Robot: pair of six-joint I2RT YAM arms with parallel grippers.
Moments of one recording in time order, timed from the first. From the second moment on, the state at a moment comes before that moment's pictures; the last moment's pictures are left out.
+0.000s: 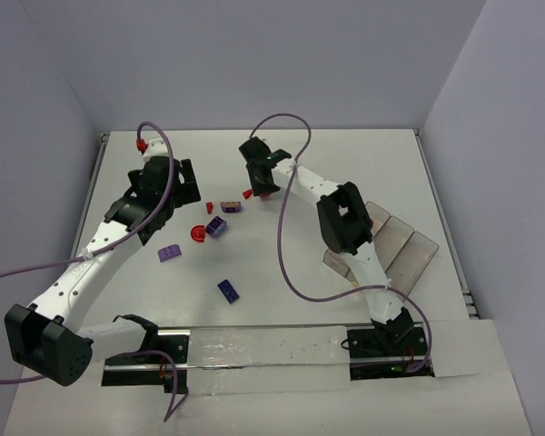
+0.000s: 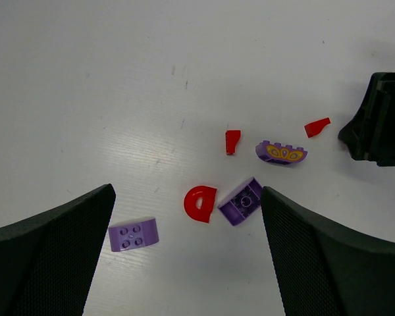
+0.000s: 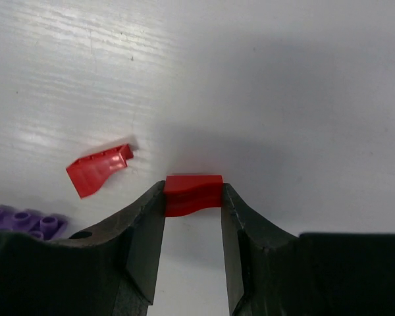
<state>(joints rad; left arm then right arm) -0.45 1.19 1.10 -0.54 -0.50 -0.41 0.63 2.46 2.15 -0.71 0.25 0.33</state>
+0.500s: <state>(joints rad) -0.45 1.19 1.09 -0.53 -0.50 -0.41 0.51 1.80 1.55 -0.53 0.31 0.34</state>
